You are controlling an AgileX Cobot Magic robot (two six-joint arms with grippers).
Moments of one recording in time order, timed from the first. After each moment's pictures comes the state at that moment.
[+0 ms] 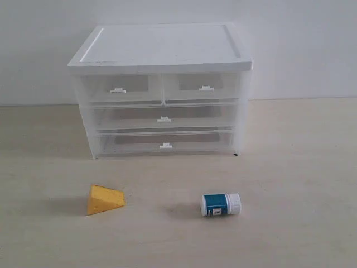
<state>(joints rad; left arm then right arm) 0.02 0.00 0.00 0.02 0.31 -0.05 0.27 0.01 0.00 -0.03 0.34 0.10</state>
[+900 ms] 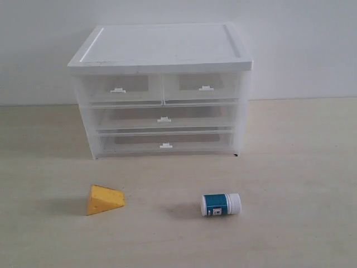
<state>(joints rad) 0.02 0.00 0.00 -0.54 0.28 -0.28 0.27 0.01 0.00 -0.03 0.34 0.10</state>
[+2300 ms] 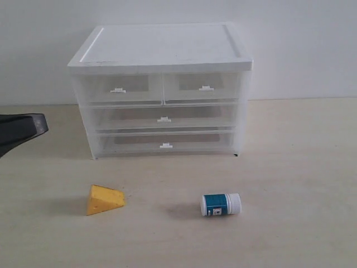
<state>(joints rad) 0.02 0.97 -0.44 -1.74 0.75 1.54 0.27 0.01 0.00 -0.05 0.22 0.06</state>
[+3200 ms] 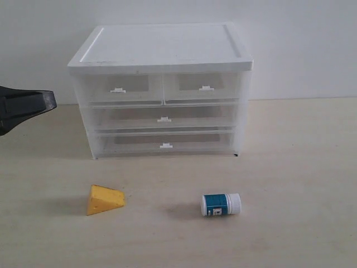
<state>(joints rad) 0.02 1.11 -0.56 -1.74 0.77 1.60 0.30 0.21 -0.29 0.02 -0.05 0.50</state>
